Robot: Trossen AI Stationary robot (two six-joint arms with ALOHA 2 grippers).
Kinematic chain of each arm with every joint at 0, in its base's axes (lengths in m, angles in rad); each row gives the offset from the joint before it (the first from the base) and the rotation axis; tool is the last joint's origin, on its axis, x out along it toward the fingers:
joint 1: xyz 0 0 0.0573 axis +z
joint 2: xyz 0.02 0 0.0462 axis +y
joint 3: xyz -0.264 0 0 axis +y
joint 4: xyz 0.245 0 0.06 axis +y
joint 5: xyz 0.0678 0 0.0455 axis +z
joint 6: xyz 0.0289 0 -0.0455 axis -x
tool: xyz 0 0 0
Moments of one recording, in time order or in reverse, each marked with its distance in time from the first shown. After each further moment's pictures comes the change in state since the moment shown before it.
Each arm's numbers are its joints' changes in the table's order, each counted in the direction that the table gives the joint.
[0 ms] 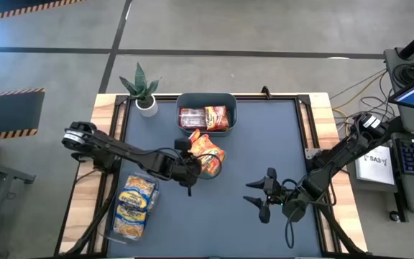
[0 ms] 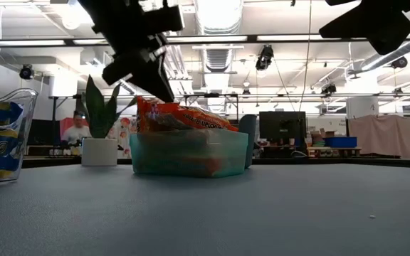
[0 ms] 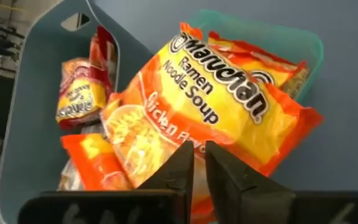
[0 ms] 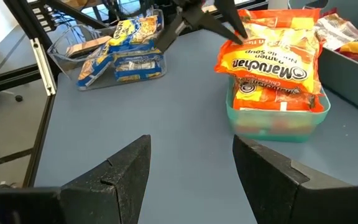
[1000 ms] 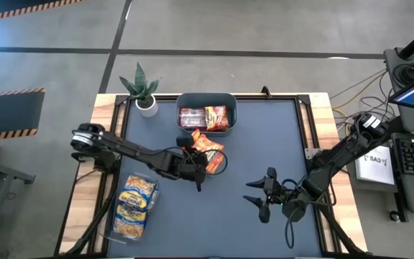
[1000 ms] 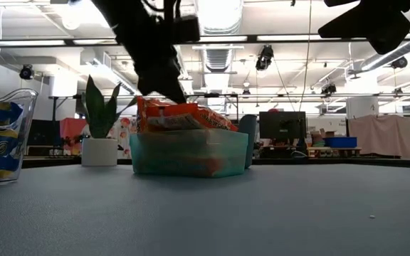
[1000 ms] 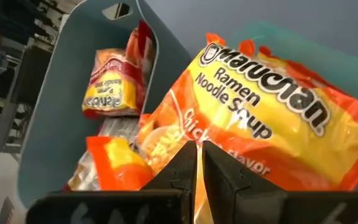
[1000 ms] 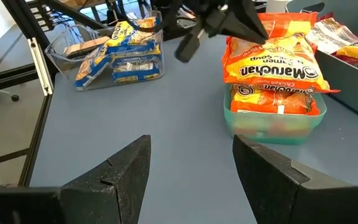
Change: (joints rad) left arm 0.034 0.096 -0.073 -0.011 0.122 0.123; right arm 0.000 0.000 0.000 0.000 -0.013 0.015
